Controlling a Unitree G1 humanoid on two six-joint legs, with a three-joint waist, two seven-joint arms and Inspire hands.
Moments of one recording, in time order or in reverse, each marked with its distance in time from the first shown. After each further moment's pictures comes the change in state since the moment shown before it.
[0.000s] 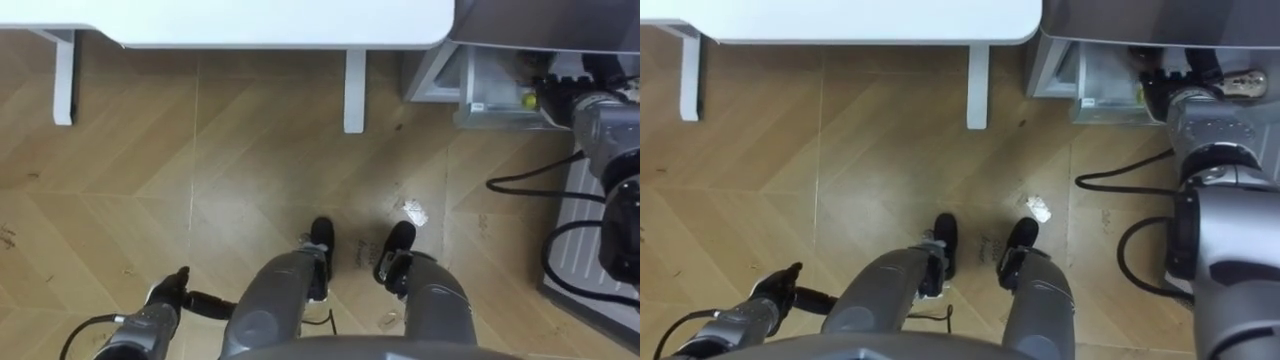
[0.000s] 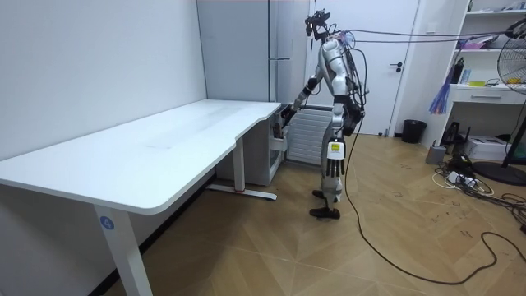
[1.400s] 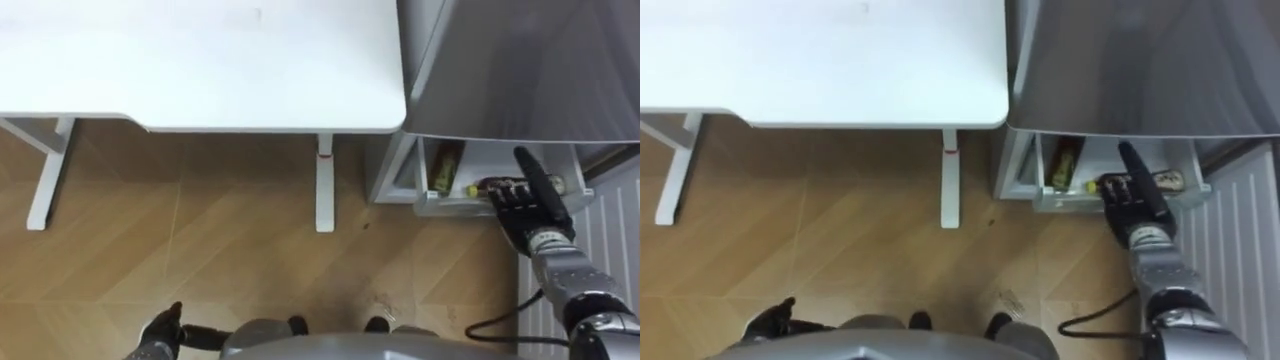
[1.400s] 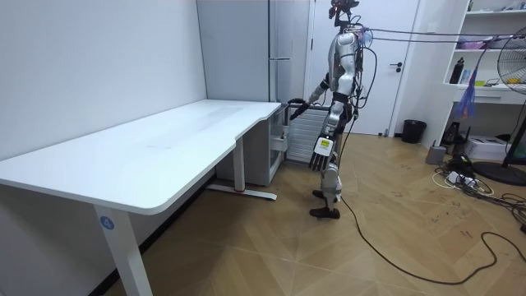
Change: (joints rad) left arm 0.156 -0.043 0.159 -0.033 -0.037 -0.042 -0.009; right arm 0.577 0.144 0.032 -0.178 -0.171 -0.011 0.279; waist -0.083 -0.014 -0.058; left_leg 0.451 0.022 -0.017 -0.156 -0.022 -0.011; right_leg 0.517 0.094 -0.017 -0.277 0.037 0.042
